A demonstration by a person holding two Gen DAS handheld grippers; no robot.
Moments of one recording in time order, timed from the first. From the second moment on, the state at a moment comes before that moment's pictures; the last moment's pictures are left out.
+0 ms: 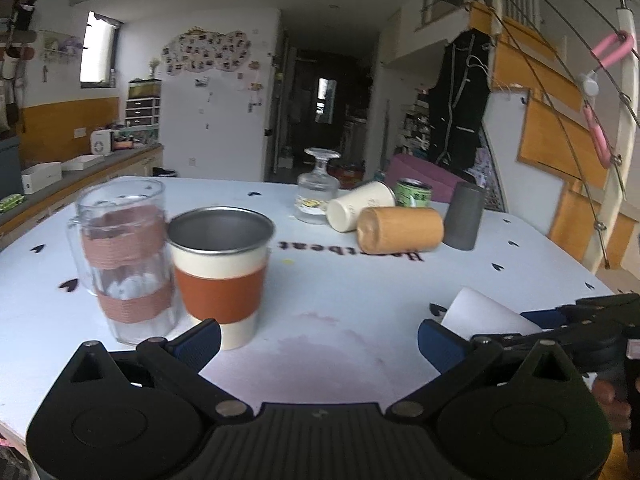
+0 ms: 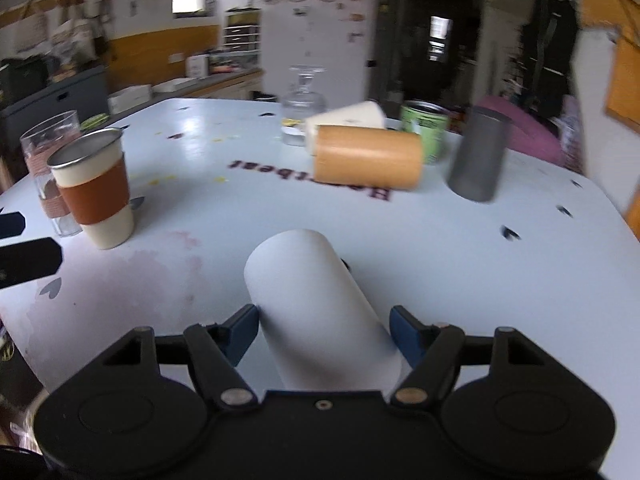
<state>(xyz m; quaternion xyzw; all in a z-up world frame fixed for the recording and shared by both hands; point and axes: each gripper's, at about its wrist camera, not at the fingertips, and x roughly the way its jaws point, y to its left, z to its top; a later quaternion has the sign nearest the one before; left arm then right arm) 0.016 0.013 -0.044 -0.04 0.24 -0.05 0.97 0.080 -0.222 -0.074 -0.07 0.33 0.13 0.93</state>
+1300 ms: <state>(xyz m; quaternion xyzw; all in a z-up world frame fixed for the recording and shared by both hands) 0.127 -0.065 -0.037 -0.08 0.38 -0.22 0.90 0.029 -0.257 -0.086 0.00 0.29 0.18 0.94</state>
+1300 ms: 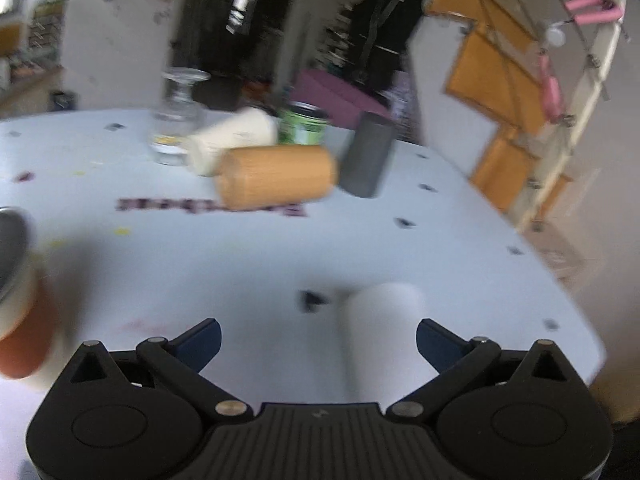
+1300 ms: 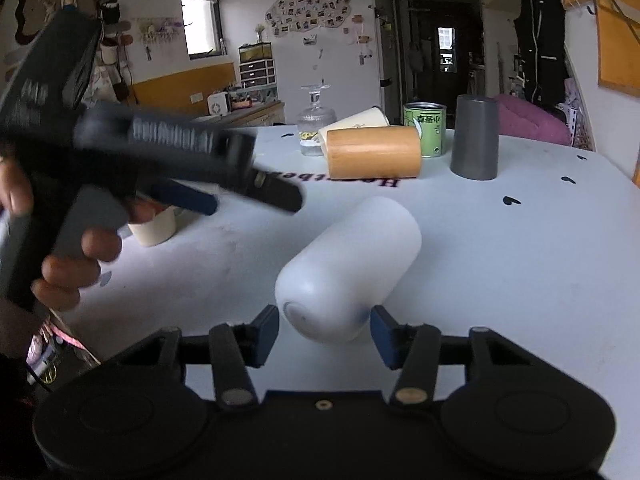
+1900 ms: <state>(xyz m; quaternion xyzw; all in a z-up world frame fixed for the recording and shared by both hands) 0.186 -0.149 -0.067 -0.04 0.51 -0.26 0.82 0.029 -0.271 -0.089 0.02 0.28 0.18 0.94</state>
